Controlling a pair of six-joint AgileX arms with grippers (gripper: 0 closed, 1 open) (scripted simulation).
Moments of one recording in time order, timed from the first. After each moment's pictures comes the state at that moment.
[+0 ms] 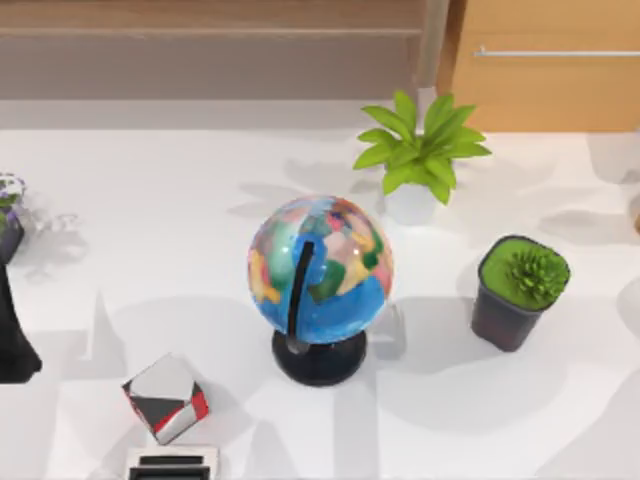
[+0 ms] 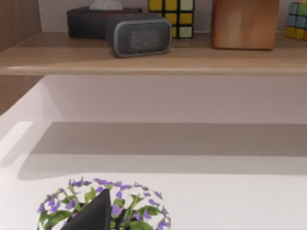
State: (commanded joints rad) left arm 0.00 0.00 0.00 0.00 0.00 0.00; right arm -0.49 1.97 1.01 0.67 -0.43 1.46
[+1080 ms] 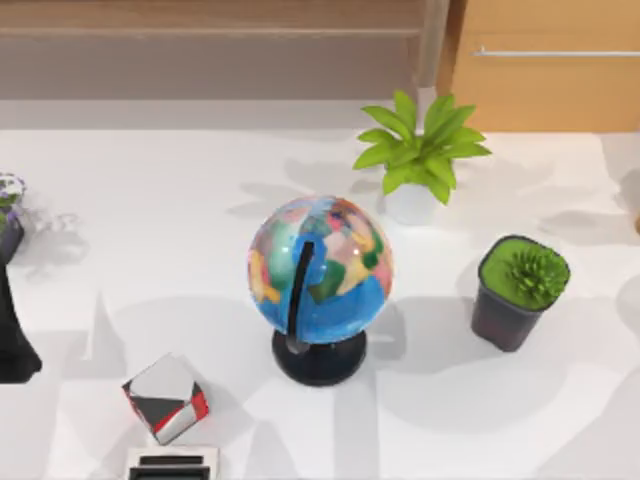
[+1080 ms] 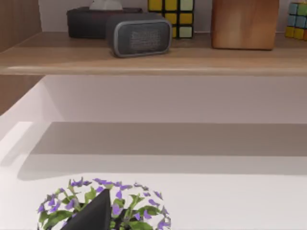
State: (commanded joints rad) left arm 0.00 0.00 0.00 0.00 0.00 0.00; right arm -0.49 1.97 1.01 0.67 -0.43 1.46
